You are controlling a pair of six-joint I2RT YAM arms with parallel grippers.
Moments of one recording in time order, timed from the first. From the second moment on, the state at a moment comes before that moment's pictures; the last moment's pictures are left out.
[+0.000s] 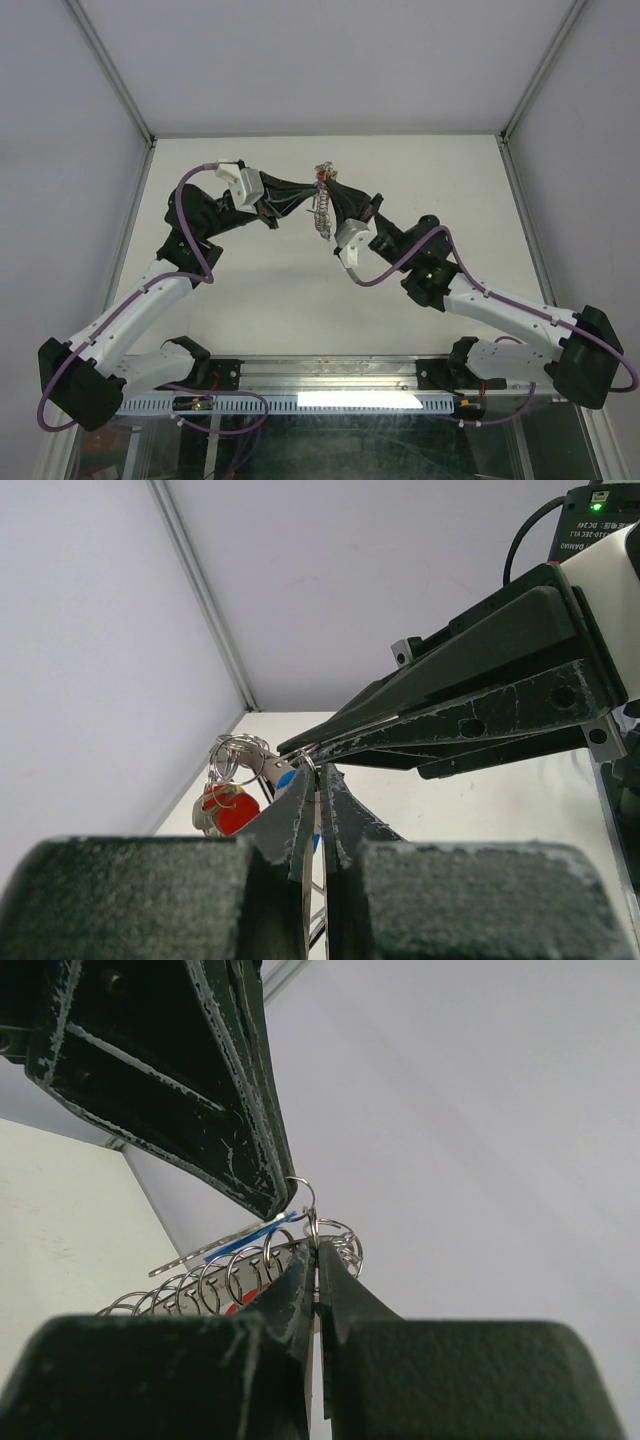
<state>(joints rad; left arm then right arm) -0.55 1.06 0.92 0.50 0.71 0.02 0.93 1.12 0.77 0.72 -0.07 -0.91</state>
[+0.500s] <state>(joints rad) -0.55 1.08 0.96 0.49 0.74 0.03 0.94 1.13 0.80 0.72 -0.04 -0.89</state>
